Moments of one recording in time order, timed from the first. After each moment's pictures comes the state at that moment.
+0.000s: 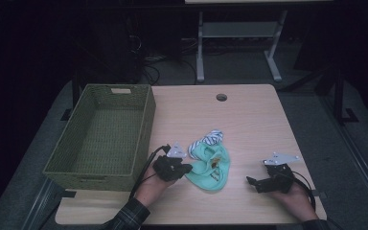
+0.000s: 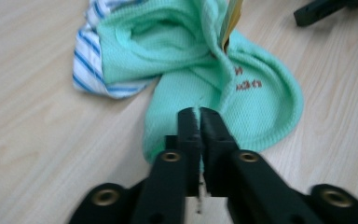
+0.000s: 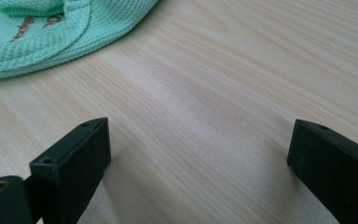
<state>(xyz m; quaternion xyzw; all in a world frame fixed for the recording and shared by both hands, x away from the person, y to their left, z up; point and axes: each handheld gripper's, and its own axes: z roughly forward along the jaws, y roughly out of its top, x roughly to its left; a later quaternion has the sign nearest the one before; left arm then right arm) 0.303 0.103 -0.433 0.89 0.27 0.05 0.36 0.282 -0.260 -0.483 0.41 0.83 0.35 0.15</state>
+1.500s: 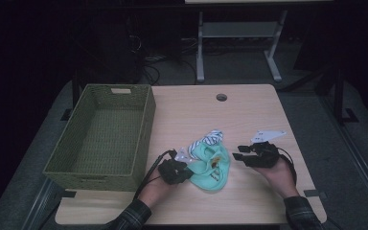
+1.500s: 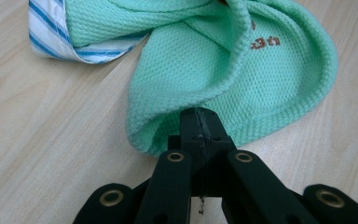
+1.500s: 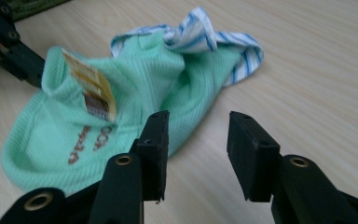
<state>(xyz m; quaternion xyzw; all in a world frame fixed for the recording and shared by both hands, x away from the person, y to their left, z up) 0.307 0.093 -0.456 0.91 0.26 0.04 0.32 0.335 -0.220 -0.435 0.34 0.84 0.41 0.11</state>
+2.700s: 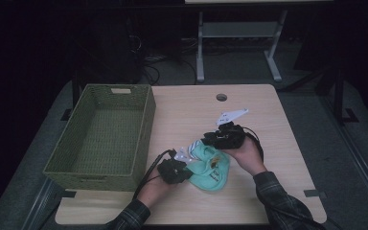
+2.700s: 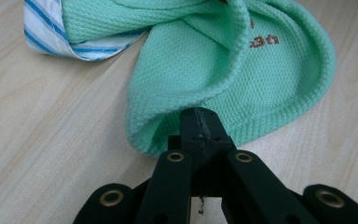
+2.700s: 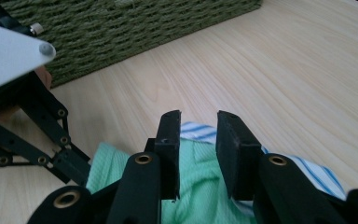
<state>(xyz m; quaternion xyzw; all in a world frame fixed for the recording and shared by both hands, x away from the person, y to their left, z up) 0.309 0.094 -0.456 0.91 0.25 0.04 0.31 0.381 -0.128 -0.401 0.26 0.86 0.43 0.06</state>
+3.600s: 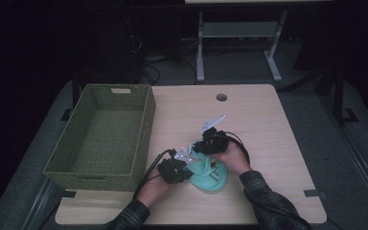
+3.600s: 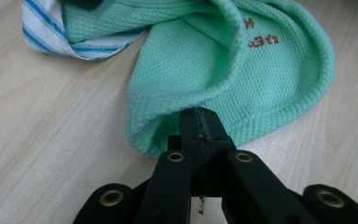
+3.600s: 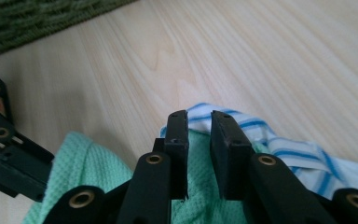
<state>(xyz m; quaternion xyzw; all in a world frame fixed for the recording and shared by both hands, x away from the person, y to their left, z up) 0.310 0.095 -0.455 0.92 0.25 0.03 0.31 0.396 -0.089 -0.445 0.26 0.90 0.36 0.03</state>
